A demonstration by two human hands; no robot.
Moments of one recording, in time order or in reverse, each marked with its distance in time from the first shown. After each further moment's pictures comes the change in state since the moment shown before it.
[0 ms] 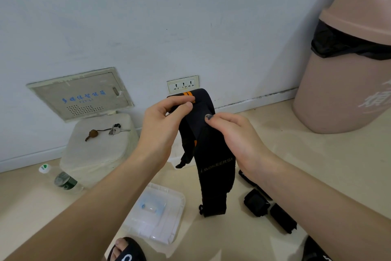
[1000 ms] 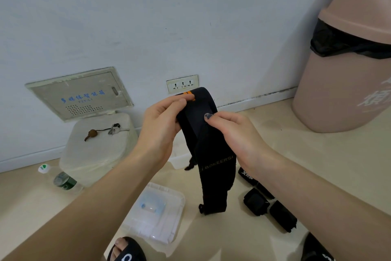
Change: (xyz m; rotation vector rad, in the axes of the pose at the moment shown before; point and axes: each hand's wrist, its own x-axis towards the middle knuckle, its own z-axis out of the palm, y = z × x) left_hand 0.000 0.004 0.005 -0.182 -0.002 -0.101; right_hand 0.003 0.000 -0.002 -0.031 -0.001 -0.020
